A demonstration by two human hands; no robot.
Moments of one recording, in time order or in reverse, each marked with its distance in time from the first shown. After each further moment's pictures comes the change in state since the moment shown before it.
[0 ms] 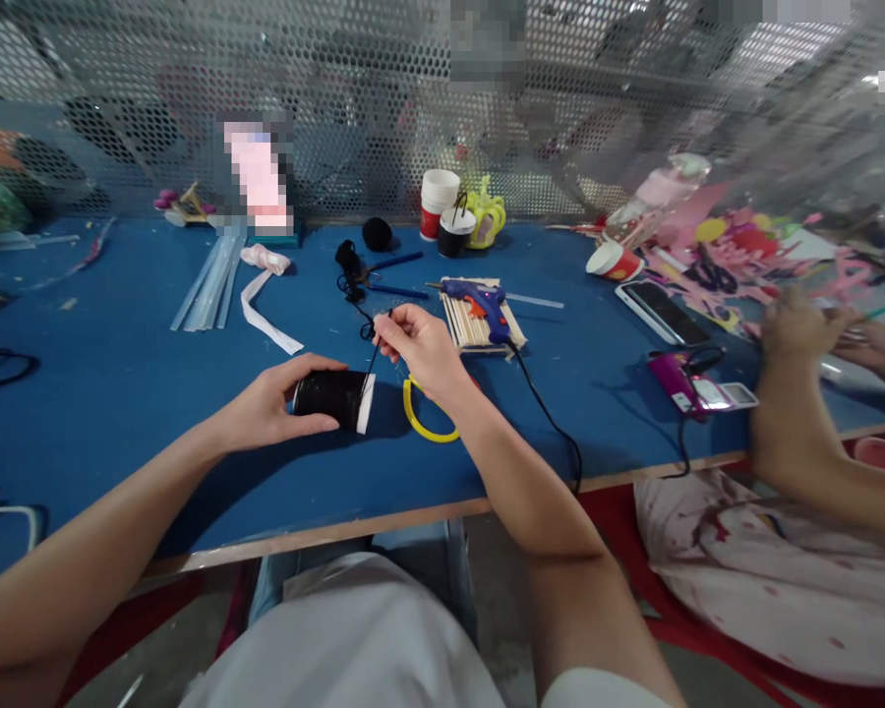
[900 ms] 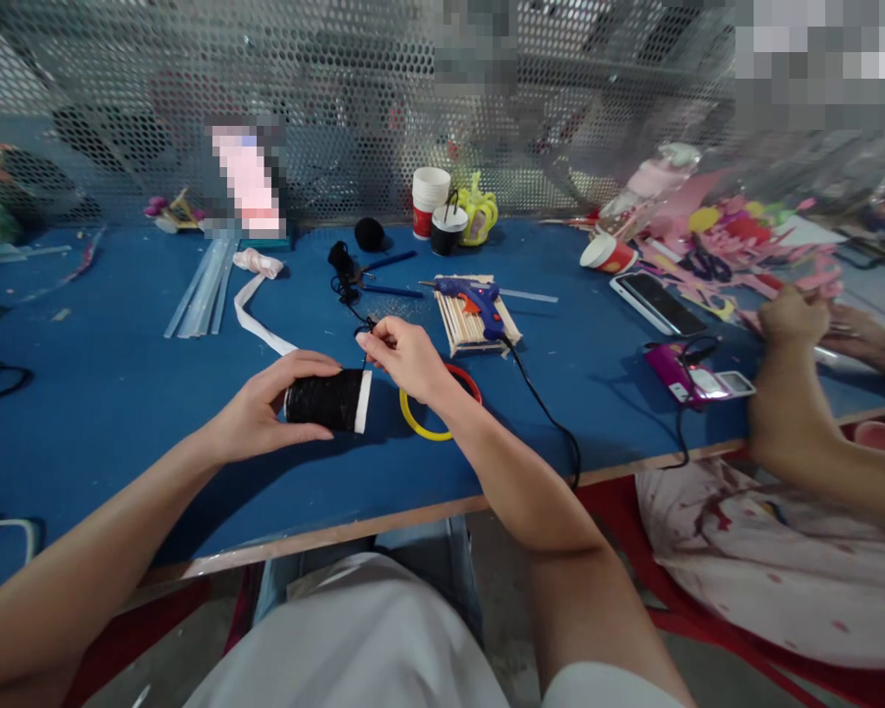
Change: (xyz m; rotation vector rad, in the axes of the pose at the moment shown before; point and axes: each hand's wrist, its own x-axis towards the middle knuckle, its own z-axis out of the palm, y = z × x) left_hand 0.001 0.002 0.001 -0.062 0.094 0.245; right_hand 0.000 0.015 0.001 -0.209 -0.098 -0.066
